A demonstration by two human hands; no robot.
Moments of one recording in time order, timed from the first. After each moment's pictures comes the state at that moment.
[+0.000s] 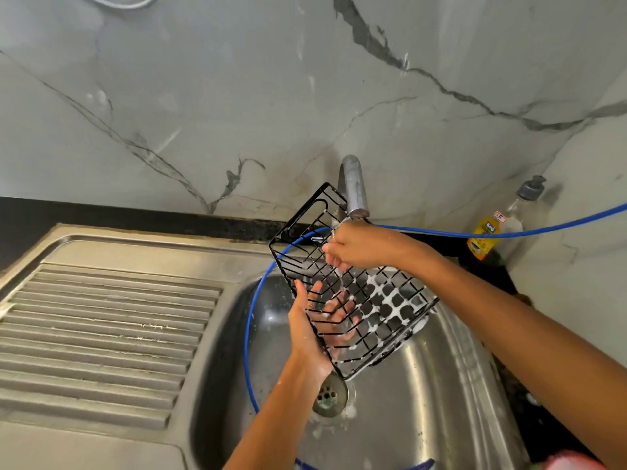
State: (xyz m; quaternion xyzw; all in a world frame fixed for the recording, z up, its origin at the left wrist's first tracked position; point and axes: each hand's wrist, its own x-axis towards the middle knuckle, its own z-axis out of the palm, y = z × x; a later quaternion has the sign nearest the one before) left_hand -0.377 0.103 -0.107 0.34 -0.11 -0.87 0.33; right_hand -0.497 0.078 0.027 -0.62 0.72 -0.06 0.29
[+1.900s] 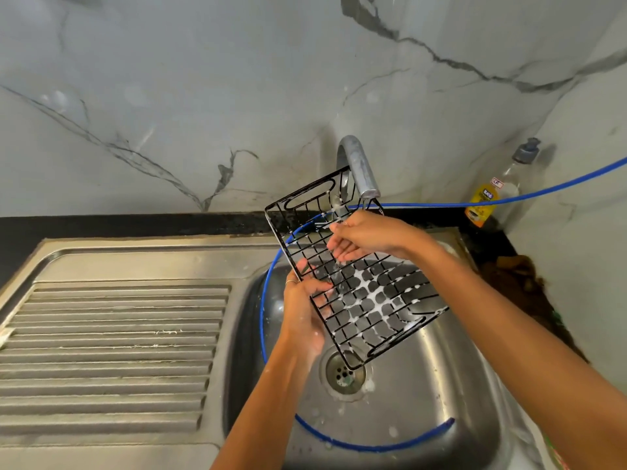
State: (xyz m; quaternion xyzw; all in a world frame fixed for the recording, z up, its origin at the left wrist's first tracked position) left_hand -0.339 0.089 -0.053 0.41 -0.28 -0.81 0.32; right_hand -0.497 0.079 -0.001 -0.46 0.72 -0.26 0.46
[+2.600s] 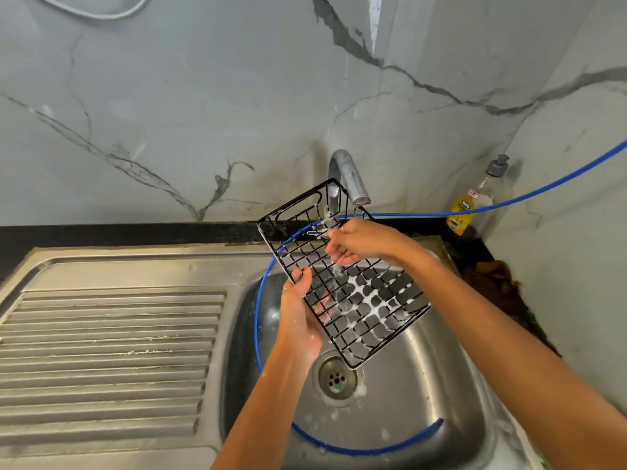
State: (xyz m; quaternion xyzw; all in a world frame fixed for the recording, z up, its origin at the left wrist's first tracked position) left_hand -0.332 0.095 -0.057 0.41 -0.24 -0.82 0.33; right_hand -0.485 0.091 0.008 -0.46 0.76 -0.24 0.39
